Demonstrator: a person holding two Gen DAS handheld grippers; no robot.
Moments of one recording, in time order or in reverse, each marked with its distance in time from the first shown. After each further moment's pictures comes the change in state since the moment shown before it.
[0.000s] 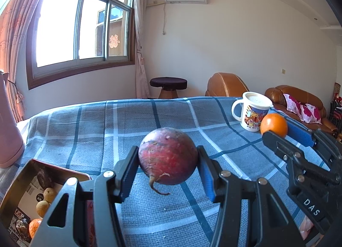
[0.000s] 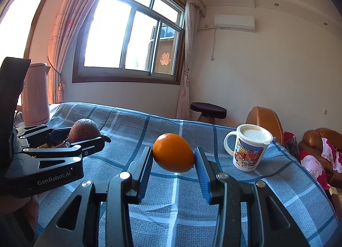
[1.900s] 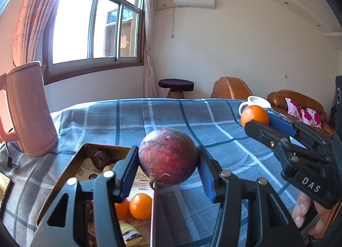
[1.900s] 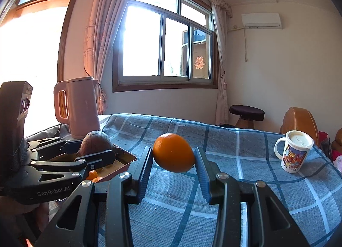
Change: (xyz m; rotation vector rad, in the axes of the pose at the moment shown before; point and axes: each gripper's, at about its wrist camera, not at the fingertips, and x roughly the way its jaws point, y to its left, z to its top) left arm -0.090 0.073 -0.018 -0.037 -0.011 0.024; right arm -0.033 0.074 0.026 0.036 -0.027 0.275
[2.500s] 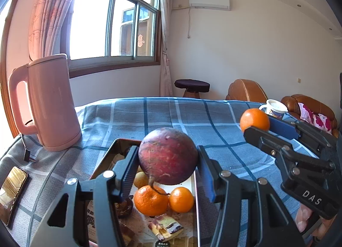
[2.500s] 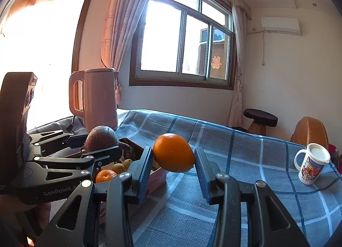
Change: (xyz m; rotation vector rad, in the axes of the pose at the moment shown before) left arm -0.014 0.047 -0.006 -0.041 -0.003 0.095; right arm 0.024 0.051 0.008 -0.083 0.026 0.087
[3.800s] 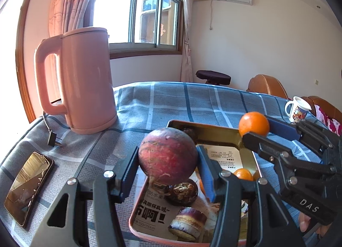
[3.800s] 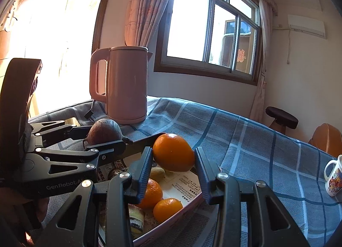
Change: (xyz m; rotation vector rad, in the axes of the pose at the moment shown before) left arm 0.002 0.077 -0.018 -0.060 0.073 0.113; right arm 0.057 0.070 0.000 -0.074 0.090 0.122
